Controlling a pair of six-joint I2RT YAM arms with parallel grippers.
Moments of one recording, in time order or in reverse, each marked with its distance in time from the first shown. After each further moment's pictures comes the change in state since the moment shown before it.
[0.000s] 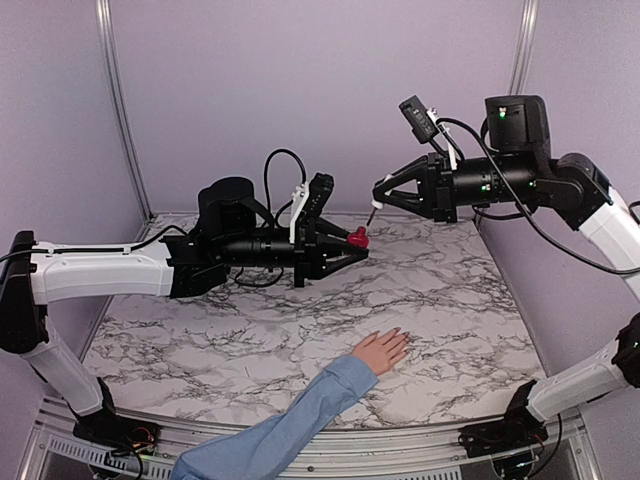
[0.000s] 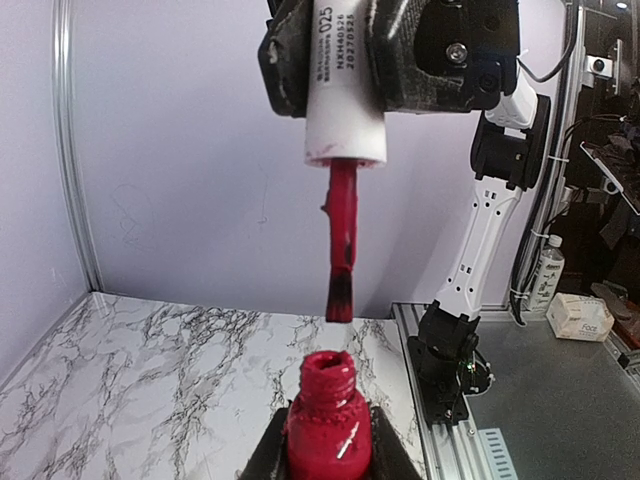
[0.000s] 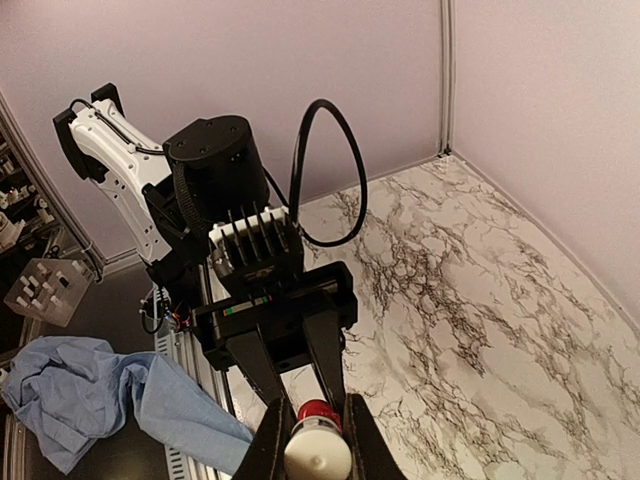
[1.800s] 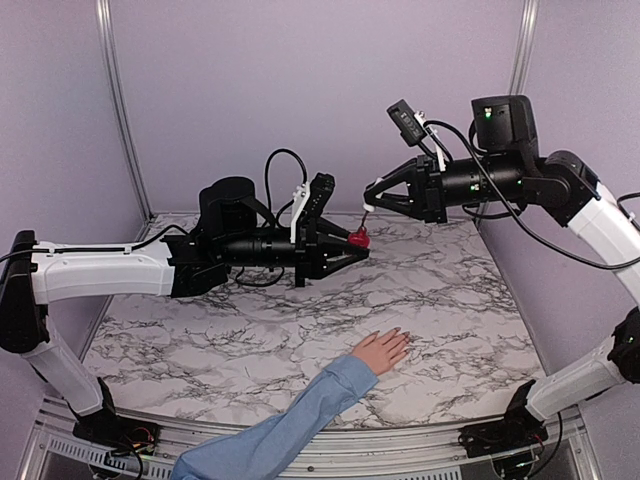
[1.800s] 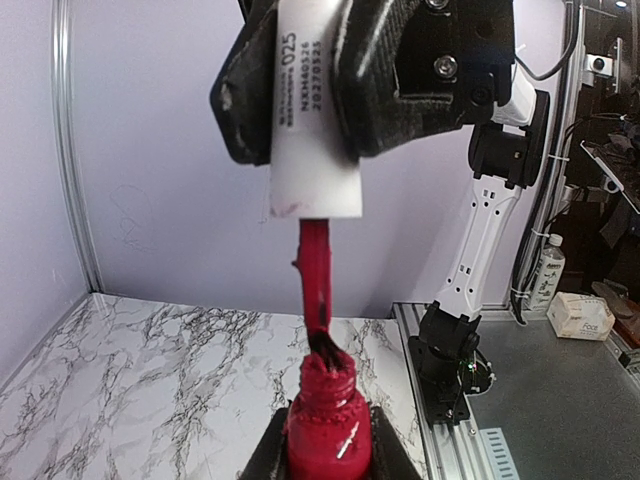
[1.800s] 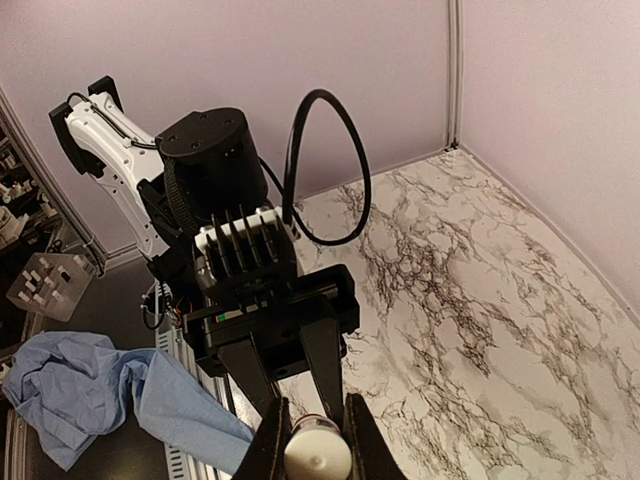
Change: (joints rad) left arm 0.000 0.005 0.006 -0.002 0.001 0.006; right arm -0.003 0.042 0.009 0.006 -0.026 -0.020
